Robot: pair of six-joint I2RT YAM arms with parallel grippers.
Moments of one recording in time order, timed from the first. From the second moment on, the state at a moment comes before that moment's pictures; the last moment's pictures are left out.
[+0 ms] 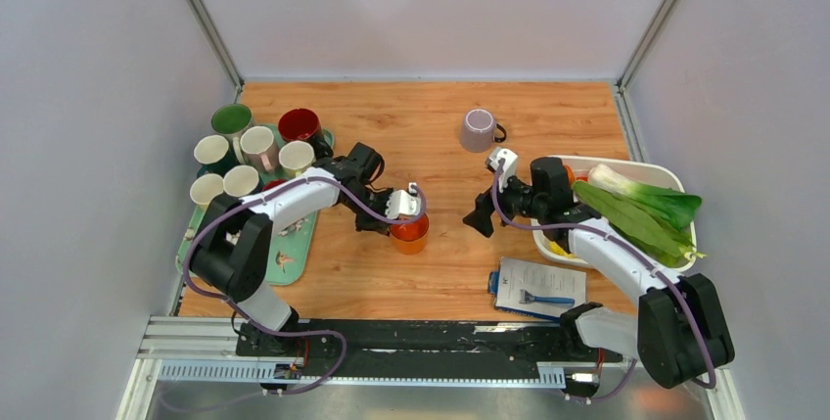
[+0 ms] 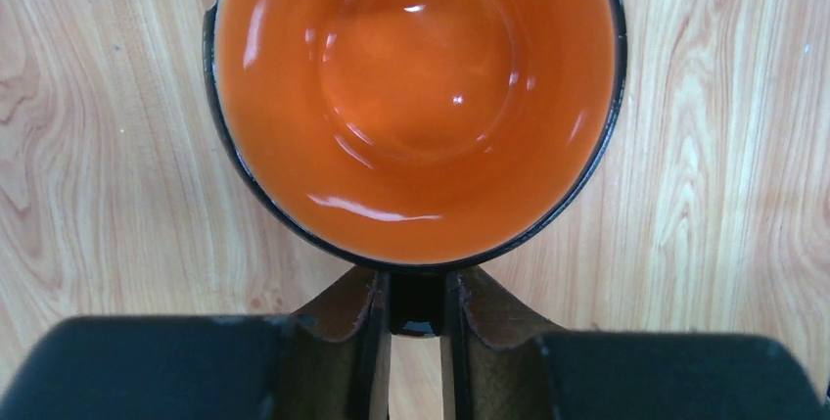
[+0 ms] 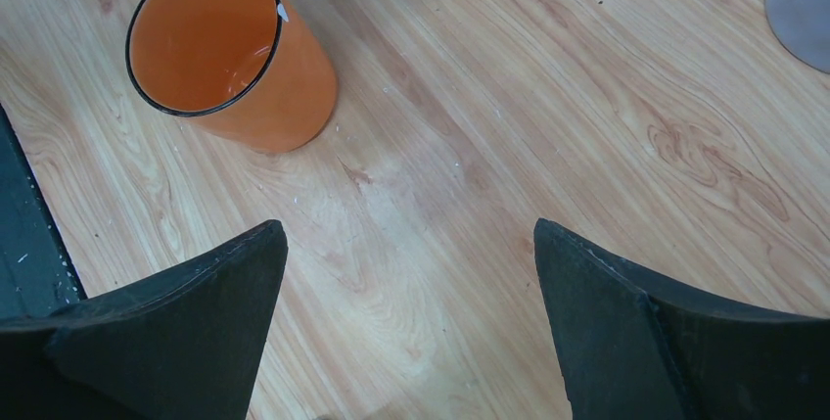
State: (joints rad) left arm -0.54 1.61 1.03 -0.70 0.52 1.08; right arm 0.36 1.18 0.62 0.00 -0.60 -0.16
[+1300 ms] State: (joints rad) left arm 0.30 0.99 1.12 -1.01 -0.23 0.32; right arm 0.33 1.30 0.68 0.04 -0.62 -0.10
